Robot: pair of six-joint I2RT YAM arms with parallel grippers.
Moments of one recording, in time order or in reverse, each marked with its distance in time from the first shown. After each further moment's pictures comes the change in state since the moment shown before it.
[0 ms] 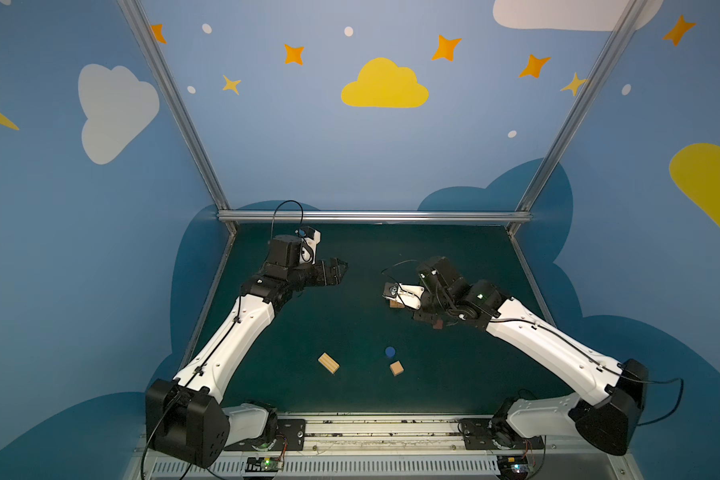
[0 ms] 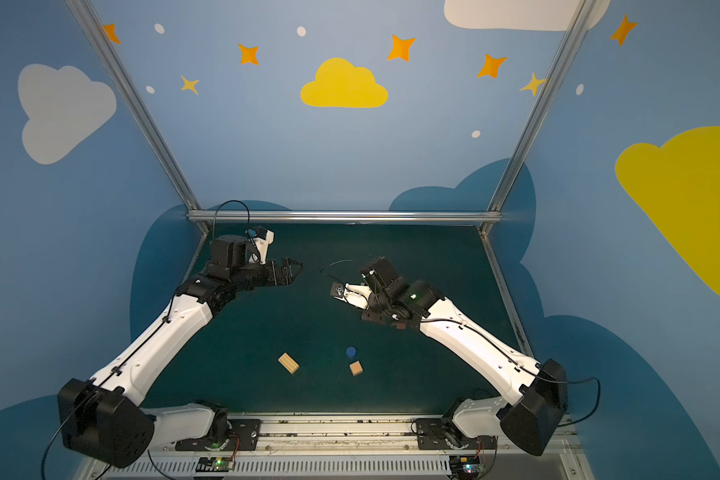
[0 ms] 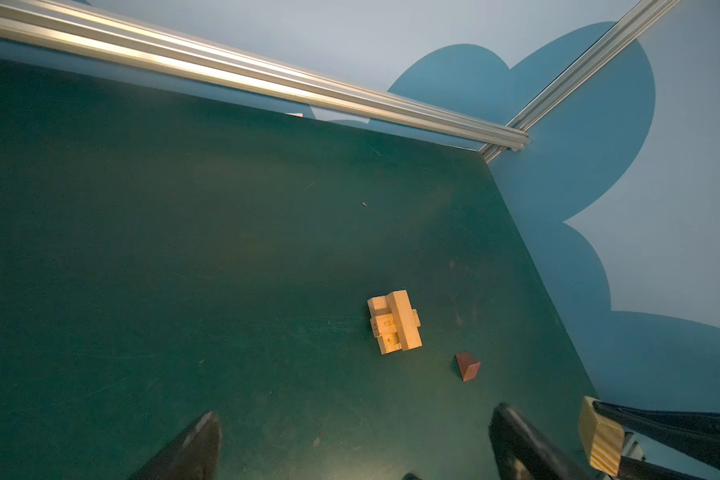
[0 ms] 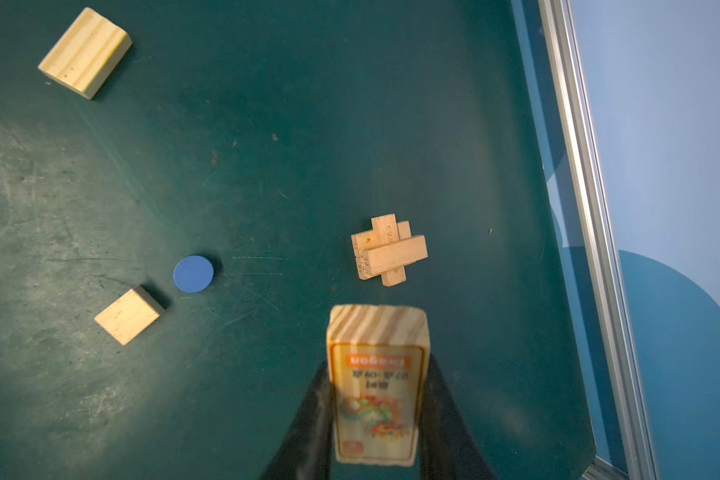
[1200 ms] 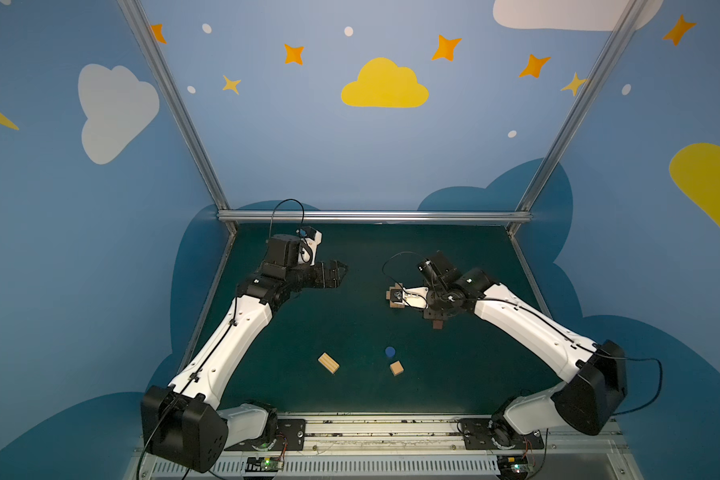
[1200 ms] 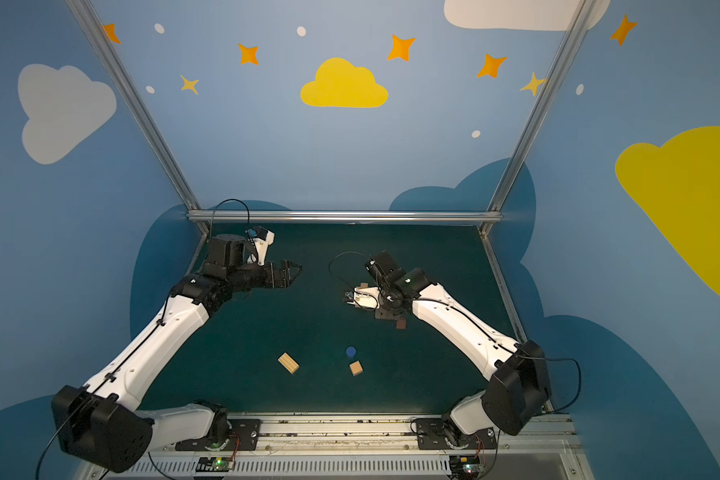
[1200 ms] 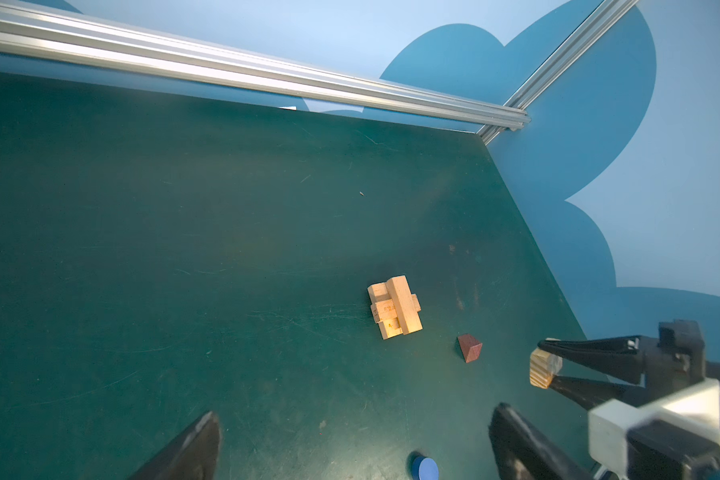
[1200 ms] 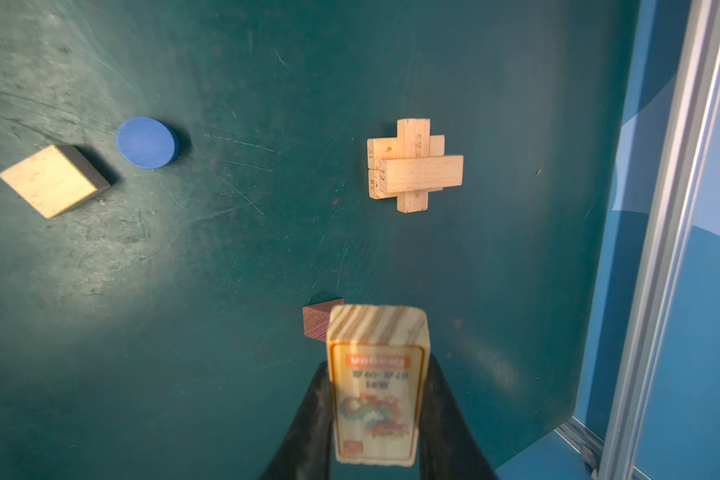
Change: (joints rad) left arm -0.005 -0.028 0.024 -0.062 0.005 0.067; right arm -0.117 0.140 0.039 -0.136 0.050 -0.207
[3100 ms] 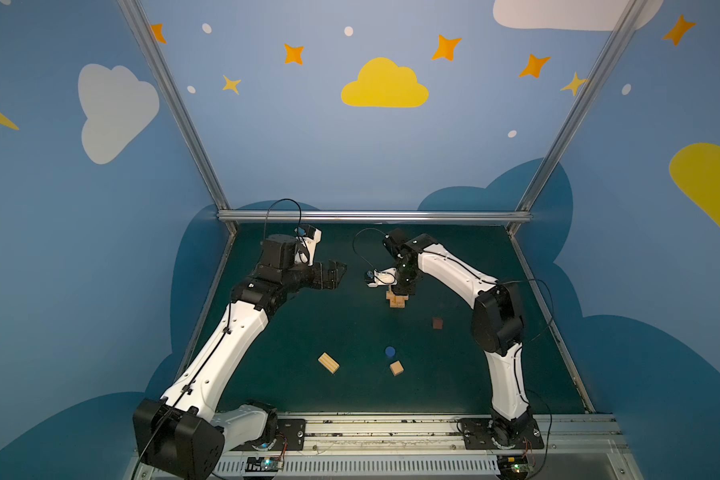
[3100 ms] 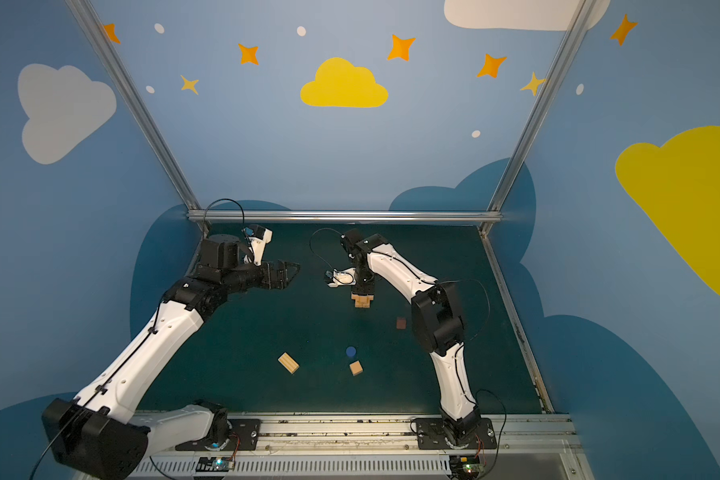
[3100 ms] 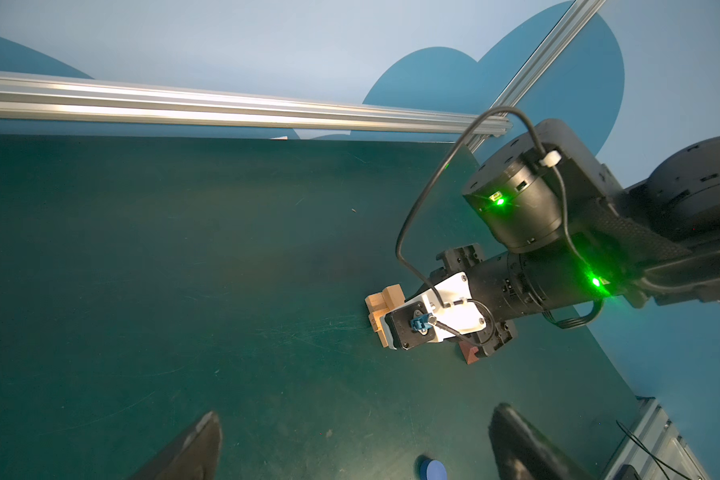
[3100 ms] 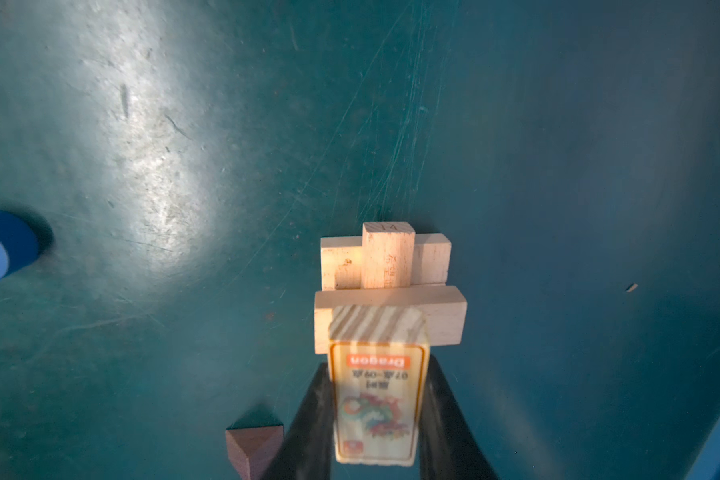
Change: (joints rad) left arm 0.000 -0.053 -0.003 0.011 0.001 0.060; right arm -0.060 0.657 0.596 -0.195 -0.127 -0.079
